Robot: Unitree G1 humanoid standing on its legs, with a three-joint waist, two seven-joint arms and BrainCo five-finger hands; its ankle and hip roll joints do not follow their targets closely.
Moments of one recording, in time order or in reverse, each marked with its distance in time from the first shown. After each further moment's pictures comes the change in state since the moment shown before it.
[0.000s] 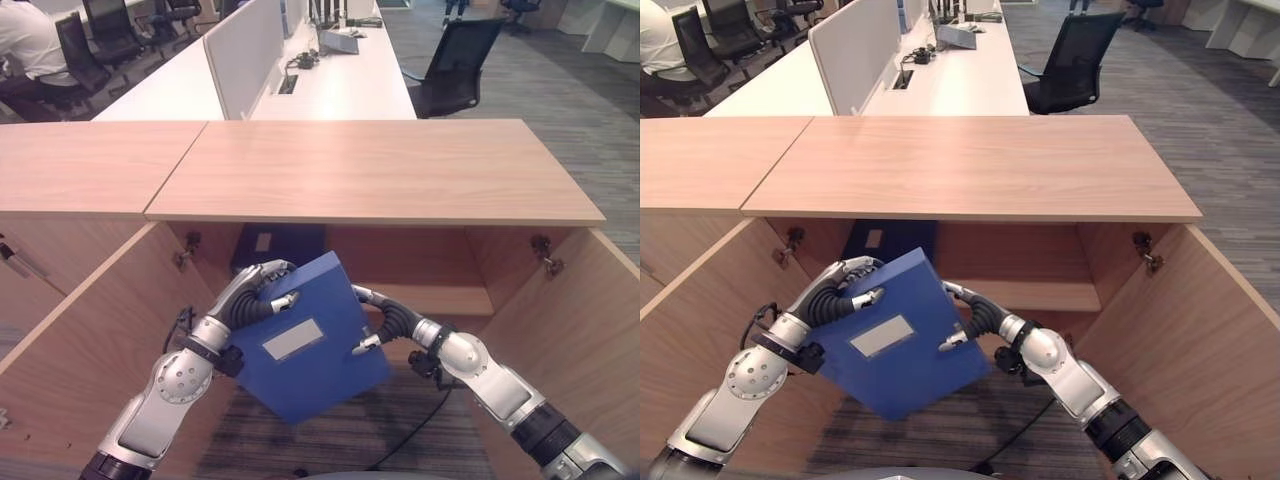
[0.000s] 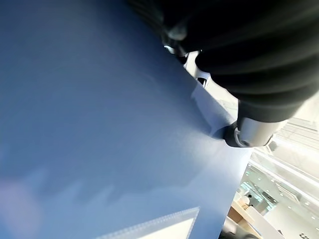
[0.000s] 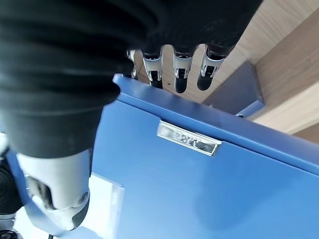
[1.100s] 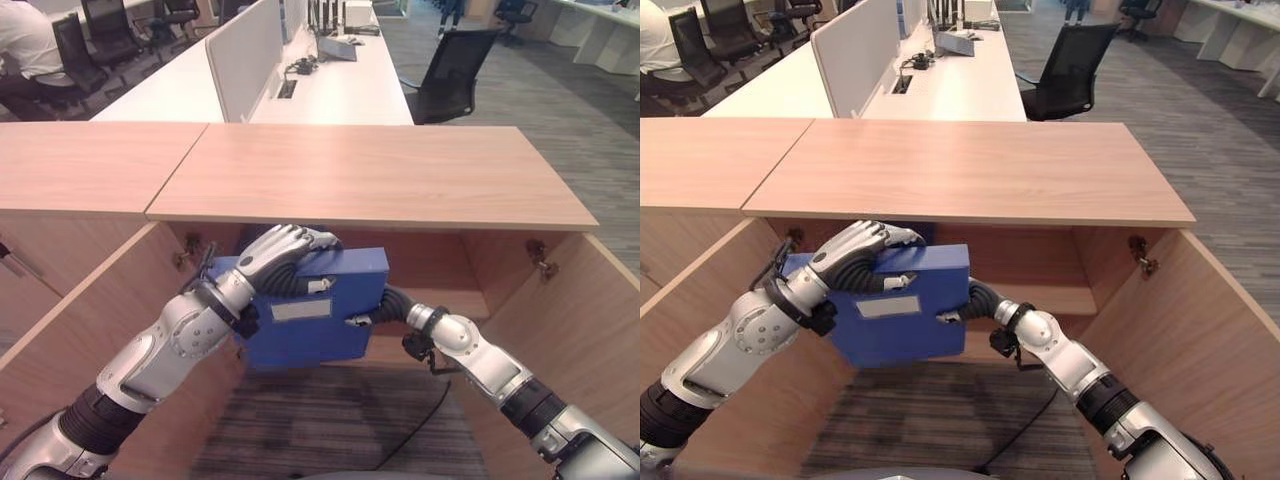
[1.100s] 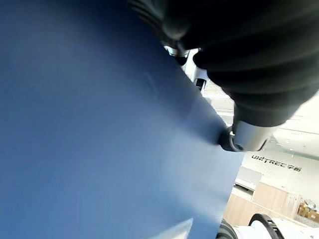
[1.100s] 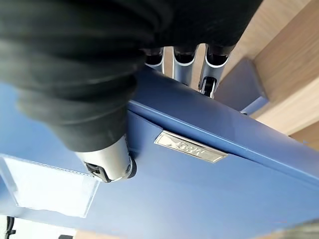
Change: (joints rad) left arm -0.349 0.180 -0.182 -0.097 0.160 0.020 -0.020; right arm -0.130 0.008 0.074 0.112 0.196 0.025 0.032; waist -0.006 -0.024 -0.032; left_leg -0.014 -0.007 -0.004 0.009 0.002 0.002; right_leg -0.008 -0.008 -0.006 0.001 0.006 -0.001
